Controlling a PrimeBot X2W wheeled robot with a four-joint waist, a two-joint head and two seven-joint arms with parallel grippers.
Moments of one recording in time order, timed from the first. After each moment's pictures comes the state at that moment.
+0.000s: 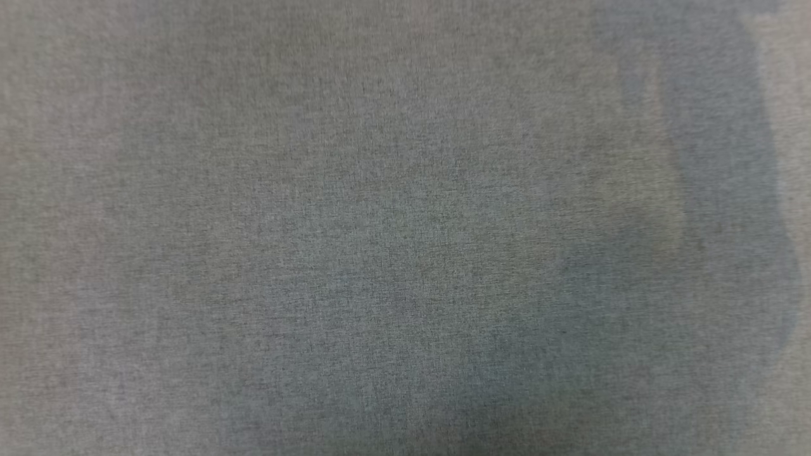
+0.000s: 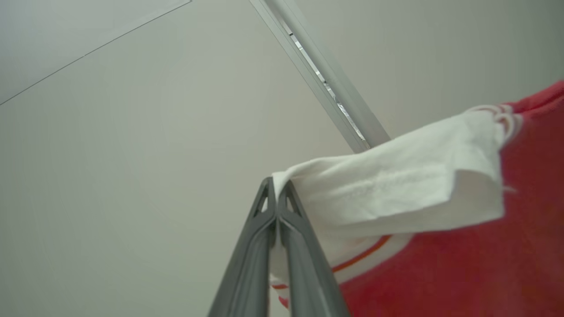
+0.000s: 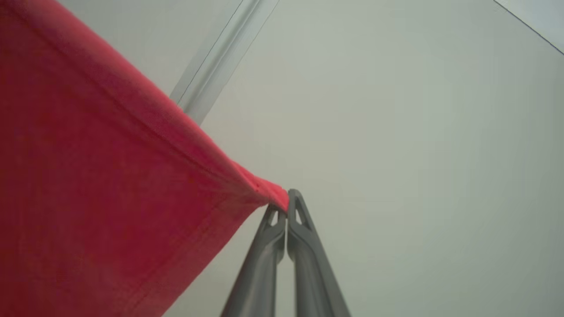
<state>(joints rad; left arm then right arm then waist) -1.83 0.59 -0.62 0.64 -0.37 -0.11 -0.26 -1.64 -0.41 0.26 0.69 -0.09 0.13 -0.17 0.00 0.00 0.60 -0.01</state>
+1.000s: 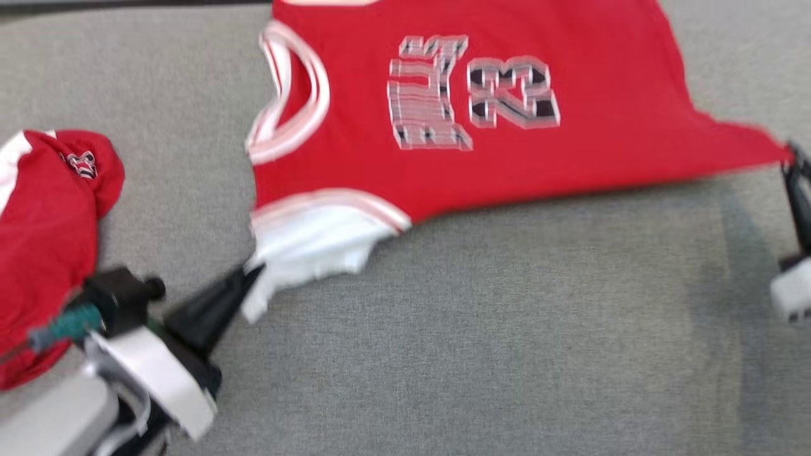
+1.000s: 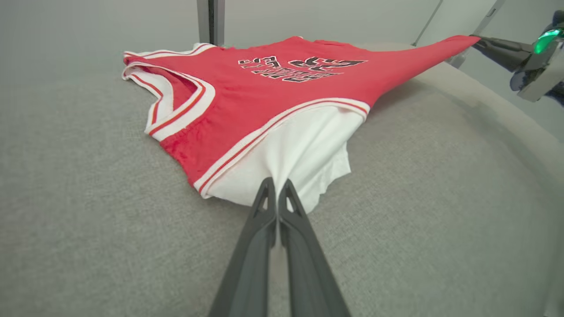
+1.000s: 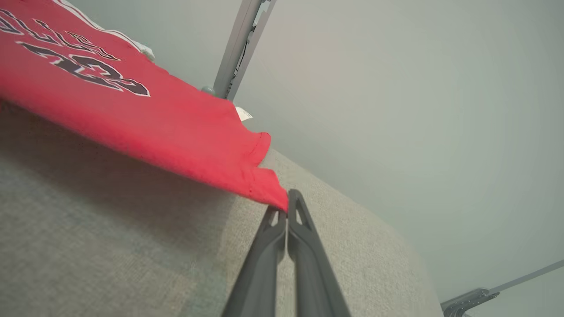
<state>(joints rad) -0.52 0.77 -0.87 0.05 -0.93 -0.10 -0.20 -0.49 -0.51 0.14 0.47 -0.07 0.13 -0.26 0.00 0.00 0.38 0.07</state>
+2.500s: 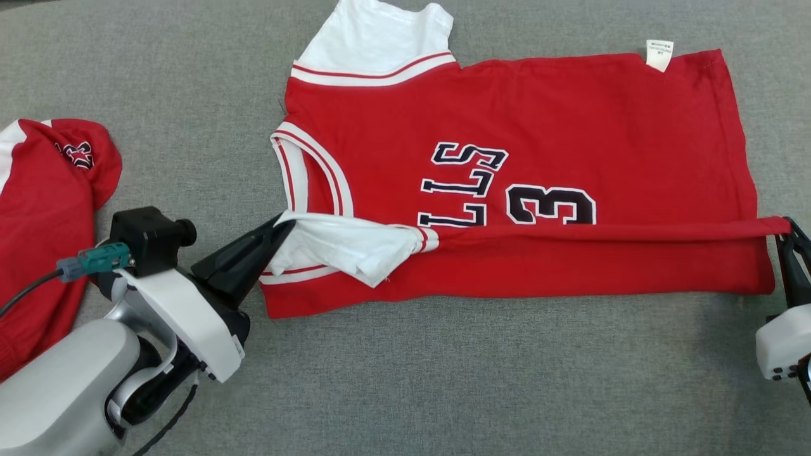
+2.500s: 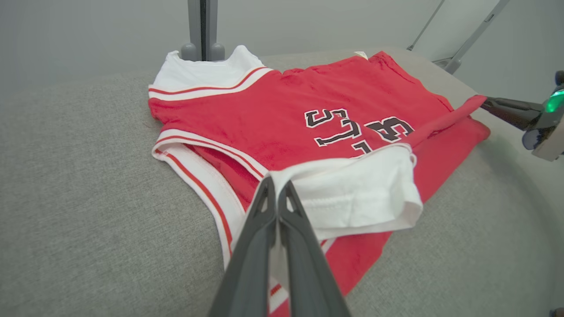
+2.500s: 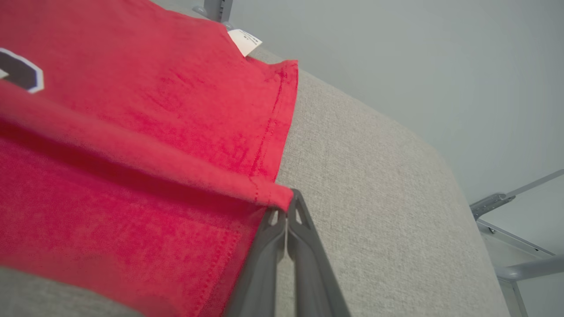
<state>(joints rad) -0.60 0.71 -0.89 0.03 -1.00 -0.08 -0.07 -0.16 -0.36 -0.06 0.13 -0.09 0.13 0.08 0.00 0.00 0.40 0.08</state>
